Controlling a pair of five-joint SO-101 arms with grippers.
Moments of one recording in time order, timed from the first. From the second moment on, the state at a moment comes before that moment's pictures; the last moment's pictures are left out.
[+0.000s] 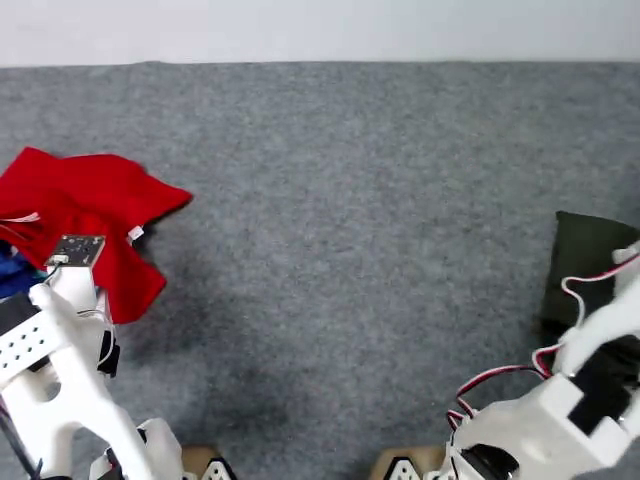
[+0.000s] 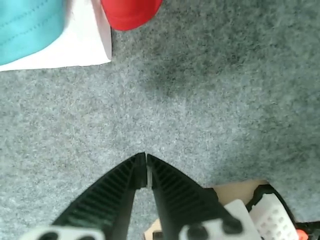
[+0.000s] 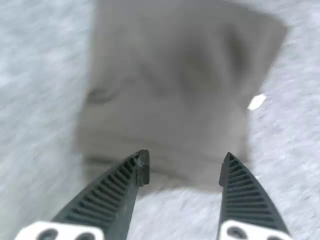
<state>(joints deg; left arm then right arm) -40.6 -32.0 47.5 90.7 -28.8 42.4 7.3 -9.1 84.7 38.9</state>
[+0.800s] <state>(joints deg) -40.6 -32.0 47.5 90.7 -28.8 30.9 22.9 -3.6 83.4 32.4</state>
